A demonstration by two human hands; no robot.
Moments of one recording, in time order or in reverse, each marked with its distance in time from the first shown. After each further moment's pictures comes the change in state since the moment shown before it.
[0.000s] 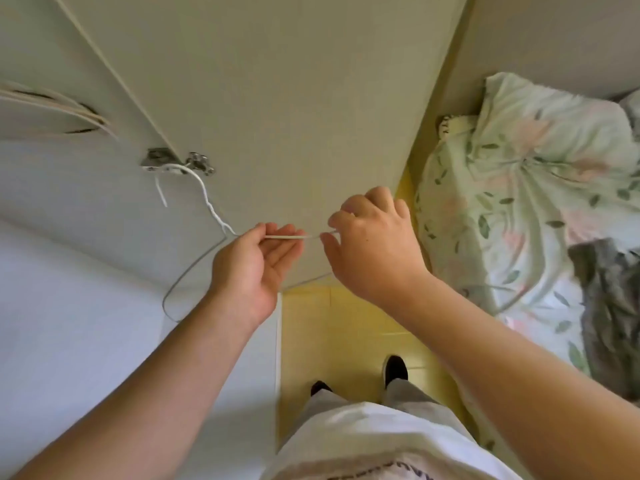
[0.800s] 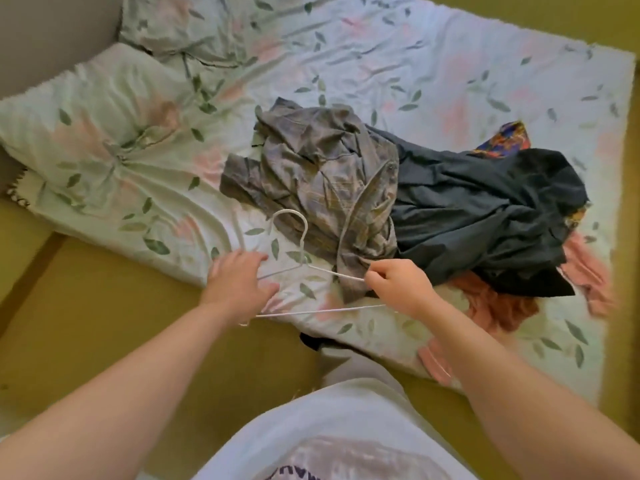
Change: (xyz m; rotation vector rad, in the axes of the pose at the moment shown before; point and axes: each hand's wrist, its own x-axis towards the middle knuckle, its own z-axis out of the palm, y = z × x) left_hand -0.082 -0.535 0.348 2.364 -1.427 0.798; right_hand -0.510 0.460 0.030 0.701 -0.085 1.519
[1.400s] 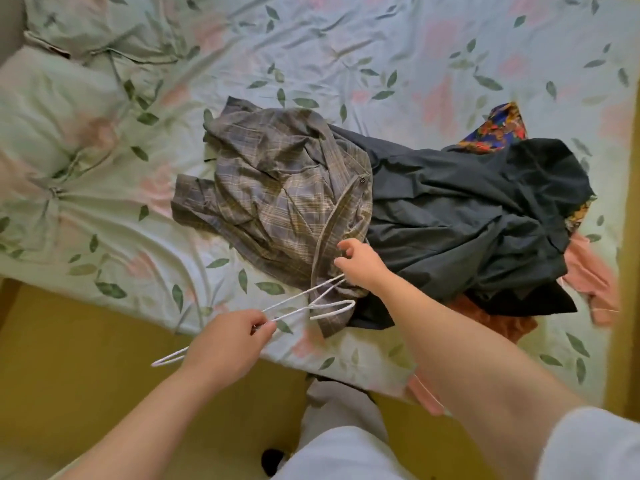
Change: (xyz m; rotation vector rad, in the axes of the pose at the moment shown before) left_hand 0.082 0.095 -0.019 -0.110 -0.257 -0.025; right_hand 0.201 0.066 -0.021 0.337 -0.100 0.206
